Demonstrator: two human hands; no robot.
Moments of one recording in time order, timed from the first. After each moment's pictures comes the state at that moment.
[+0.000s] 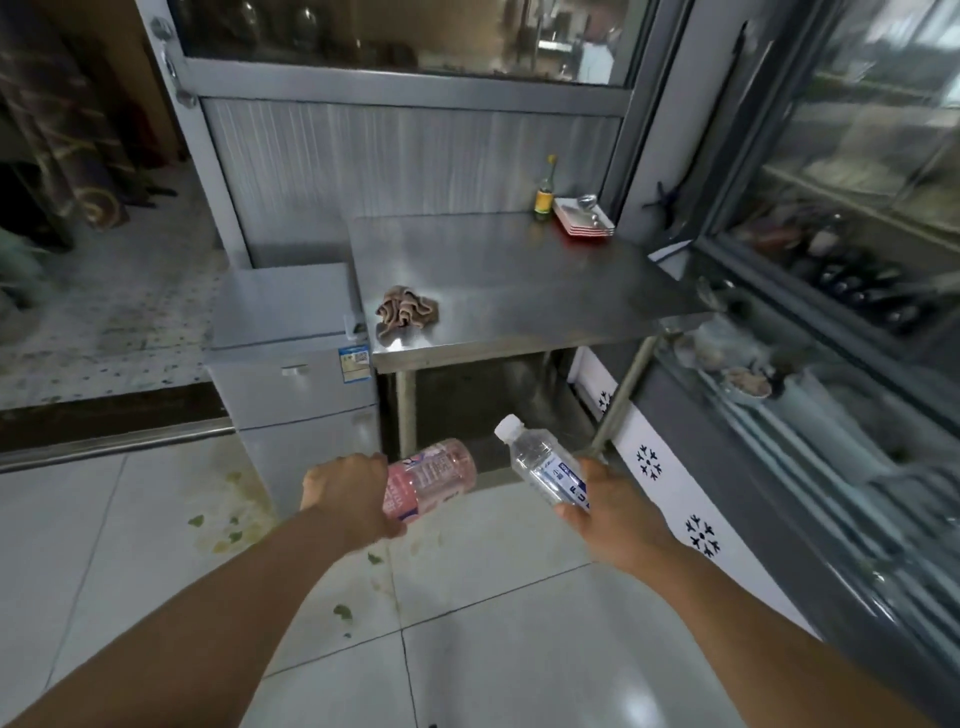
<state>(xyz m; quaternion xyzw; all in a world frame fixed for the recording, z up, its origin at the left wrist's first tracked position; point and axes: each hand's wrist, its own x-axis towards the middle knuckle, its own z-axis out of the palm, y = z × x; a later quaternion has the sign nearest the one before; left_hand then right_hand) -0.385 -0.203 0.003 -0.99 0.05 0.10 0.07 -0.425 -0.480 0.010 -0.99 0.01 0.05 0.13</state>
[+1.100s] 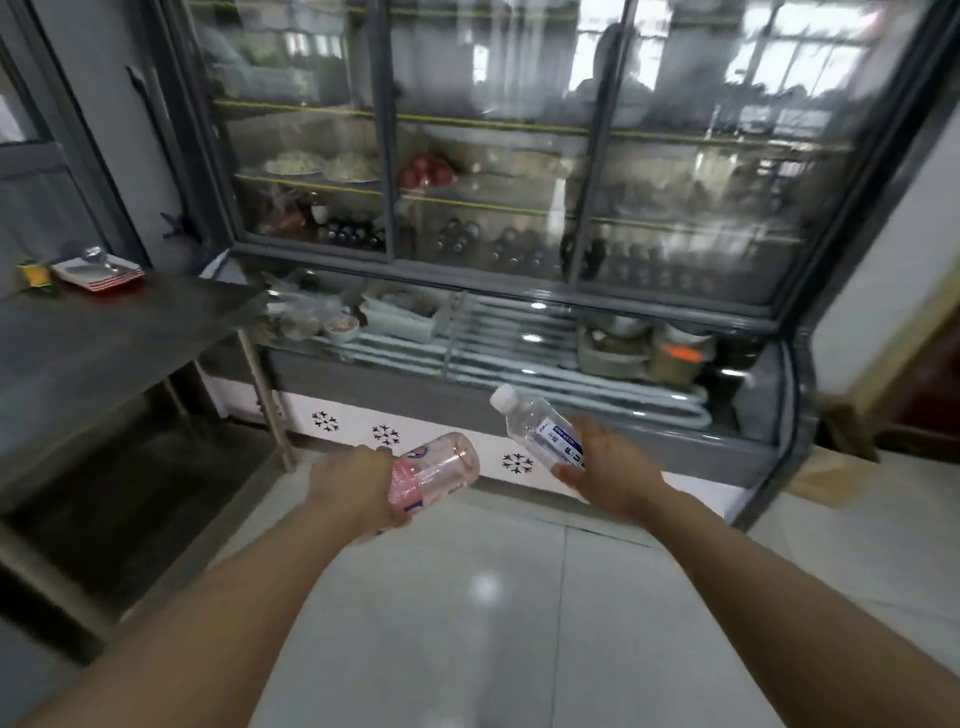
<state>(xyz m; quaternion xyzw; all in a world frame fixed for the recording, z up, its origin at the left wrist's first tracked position) -0.669 -0.412 0.093 -0.85 0.52 -0.02 0.06 -0.911 -0.558 0.107 -0.88 0.46 -0.06 0.13</state>
